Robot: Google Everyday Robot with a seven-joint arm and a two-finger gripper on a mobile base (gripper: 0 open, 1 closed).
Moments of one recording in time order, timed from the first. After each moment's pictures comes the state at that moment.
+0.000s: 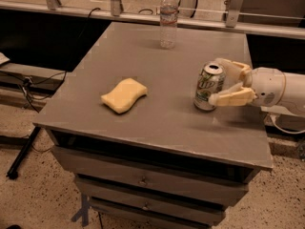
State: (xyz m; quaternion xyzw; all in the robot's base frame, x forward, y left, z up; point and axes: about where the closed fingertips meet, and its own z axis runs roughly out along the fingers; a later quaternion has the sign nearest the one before) arm 0.550 -0.177 0.898 -0.42 0.58 0.42 0.56
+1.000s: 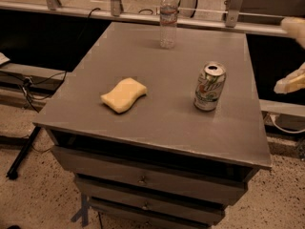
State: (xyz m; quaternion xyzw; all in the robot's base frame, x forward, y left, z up) arm 0.510 -0.264 0.999 -0.47 0.63 0.26 0.56
